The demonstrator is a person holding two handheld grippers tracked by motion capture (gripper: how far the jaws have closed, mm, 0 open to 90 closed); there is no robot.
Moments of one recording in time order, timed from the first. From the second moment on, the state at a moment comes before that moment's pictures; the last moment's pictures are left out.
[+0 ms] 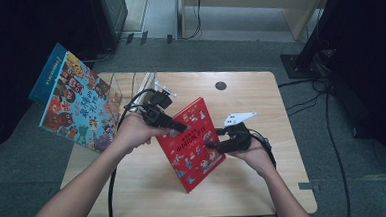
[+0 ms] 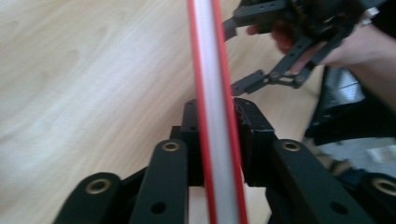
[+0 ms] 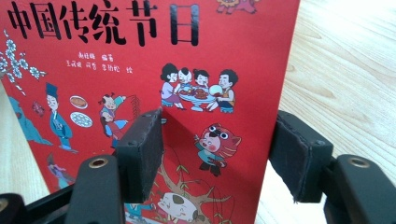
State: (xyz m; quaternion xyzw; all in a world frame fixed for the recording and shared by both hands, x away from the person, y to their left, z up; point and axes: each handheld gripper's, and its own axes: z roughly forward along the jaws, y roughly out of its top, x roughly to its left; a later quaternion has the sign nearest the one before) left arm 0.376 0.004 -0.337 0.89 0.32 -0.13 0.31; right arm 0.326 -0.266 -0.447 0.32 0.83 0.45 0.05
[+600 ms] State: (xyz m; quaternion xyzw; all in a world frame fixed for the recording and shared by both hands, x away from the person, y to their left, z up) left arm 0.376 0.044 -0.286 0.88 0.35 -0.10 0.32; right arm 0.318 -0.282 -0.470 0.34 0.83 0.42 0.10
